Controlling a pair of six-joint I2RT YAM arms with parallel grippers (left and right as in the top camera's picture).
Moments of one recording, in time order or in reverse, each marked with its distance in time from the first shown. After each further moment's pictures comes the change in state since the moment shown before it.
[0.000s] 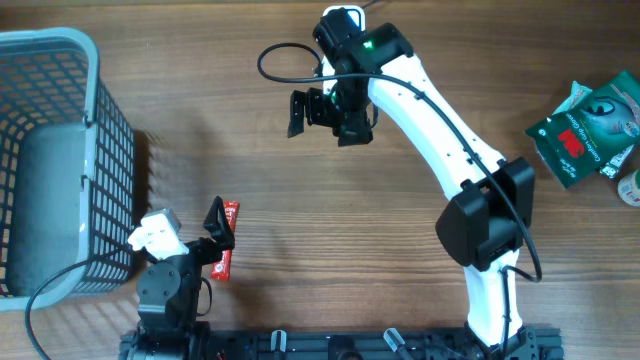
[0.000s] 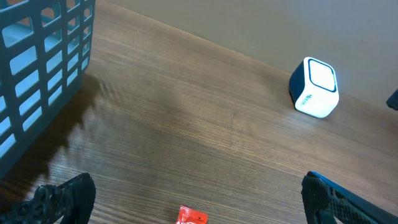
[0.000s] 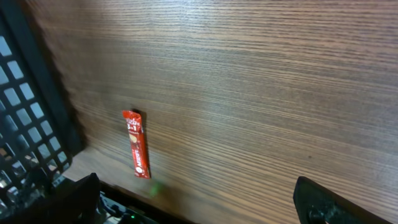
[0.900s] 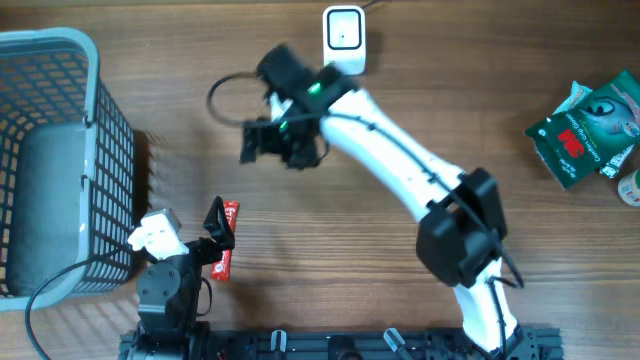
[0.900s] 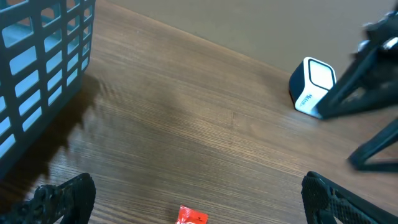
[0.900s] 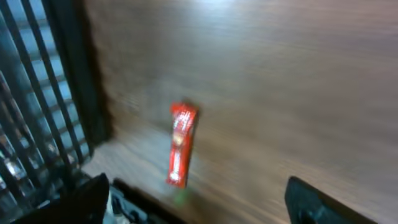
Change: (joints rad) left arm 0.000 0.000 0.000 0.000 0.000 0.000; right arm 0.210 0.002 -0.120 0.280 -0.030 0.140
